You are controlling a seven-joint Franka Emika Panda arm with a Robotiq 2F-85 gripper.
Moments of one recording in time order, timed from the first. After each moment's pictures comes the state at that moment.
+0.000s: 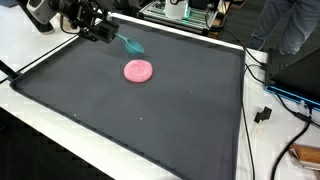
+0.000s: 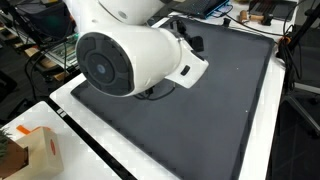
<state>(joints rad) -0.35 0.66 -0.03 -1.54 0.88 1.48 -1.24</state>
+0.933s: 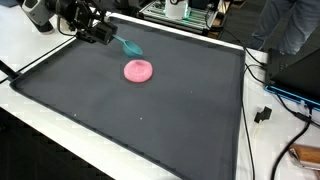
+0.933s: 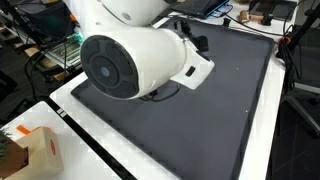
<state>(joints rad) -0.35 0.68 -0.03 -1.51 0.90 1.48 -1.24</state>
